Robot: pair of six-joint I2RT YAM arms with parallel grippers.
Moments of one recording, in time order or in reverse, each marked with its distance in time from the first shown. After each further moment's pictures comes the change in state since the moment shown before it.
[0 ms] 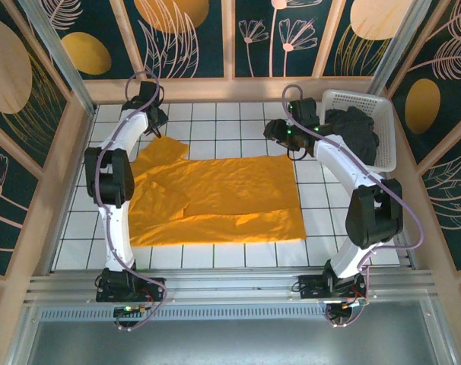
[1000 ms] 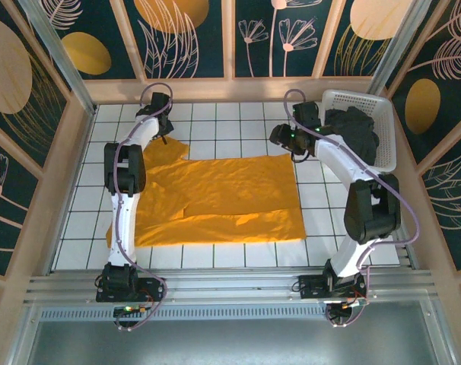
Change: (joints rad) left arm 0.001 0.272 0.147 0.053 -0.056 0.138; right arm -0.039 0.059 -0.023 -0.020 0.063 -0.017
